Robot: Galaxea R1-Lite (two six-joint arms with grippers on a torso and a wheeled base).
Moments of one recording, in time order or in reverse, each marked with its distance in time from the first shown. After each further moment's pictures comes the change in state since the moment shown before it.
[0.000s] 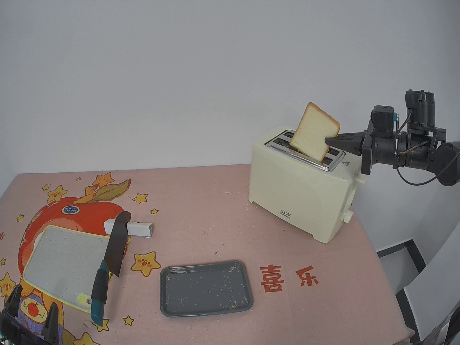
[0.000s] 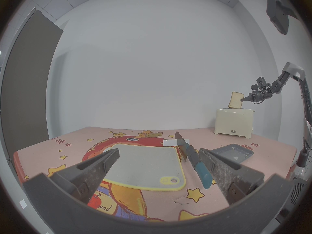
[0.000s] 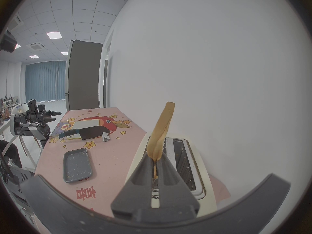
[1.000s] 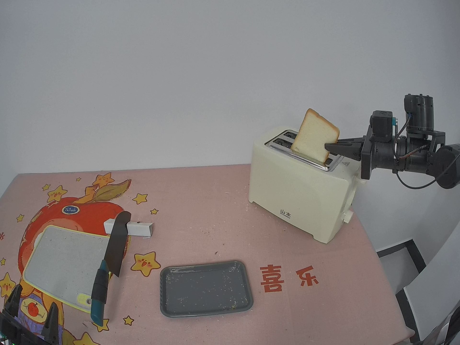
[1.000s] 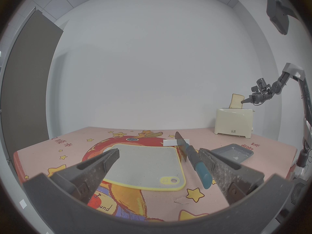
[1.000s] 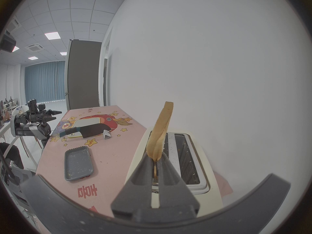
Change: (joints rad) left arm 0.001 0.000 0.000 0.000 0.000 0.000; right arm 0.000 0.001 0.016 0.003 -0.004 -0.002
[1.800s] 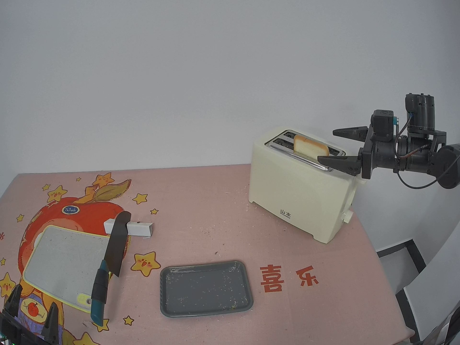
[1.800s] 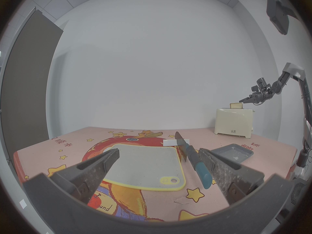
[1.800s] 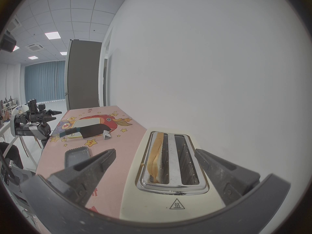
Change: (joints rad) left arm 0.000 0.000 0.000 0.000 0.000 0.000; right arm 0.000 -0.009 0.003 -0.001 -0.005 0.002
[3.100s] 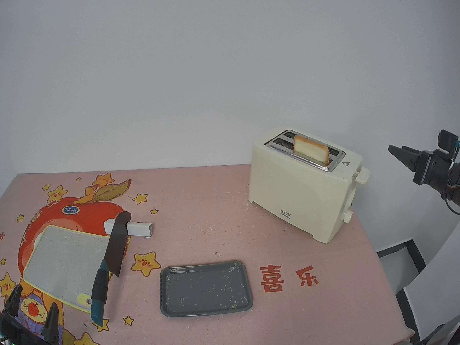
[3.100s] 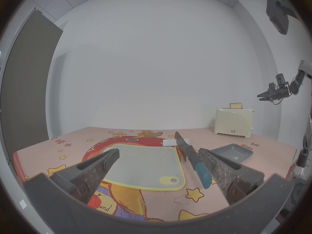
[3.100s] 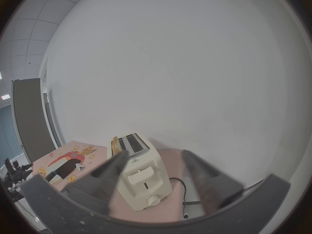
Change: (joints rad) left arm 0.000 0.000 0.000 0.000 -0.003 0.001; right arm -0.146 -0.382 0.465 -0.280 -0.361 0.479
